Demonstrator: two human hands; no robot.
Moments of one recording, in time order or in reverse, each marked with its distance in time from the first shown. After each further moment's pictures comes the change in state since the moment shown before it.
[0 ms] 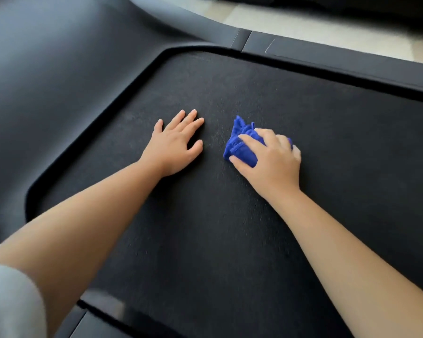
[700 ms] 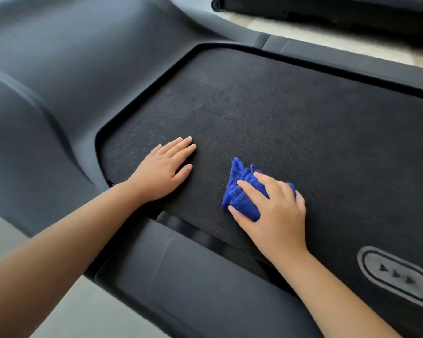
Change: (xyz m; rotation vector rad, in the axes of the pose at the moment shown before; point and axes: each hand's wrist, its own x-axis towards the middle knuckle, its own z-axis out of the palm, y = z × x) left_hand -0.168 -0.024 -0.004 0.003 -0.019 0.064; right_hand -0.171 -0.063 -0.040 0.024 -0.001 -0.098
